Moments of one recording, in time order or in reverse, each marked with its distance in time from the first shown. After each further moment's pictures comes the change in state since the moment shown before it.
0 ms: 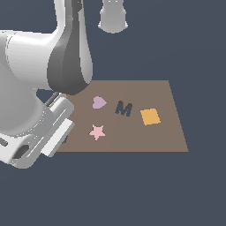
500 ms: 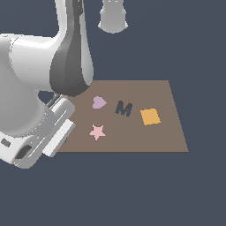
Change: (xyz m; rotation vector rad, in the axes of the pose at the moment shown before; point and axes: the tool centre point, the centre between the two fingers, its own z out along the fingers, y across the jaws) arm 0.000 0.000 0.006 -0.001 0.000 0.004
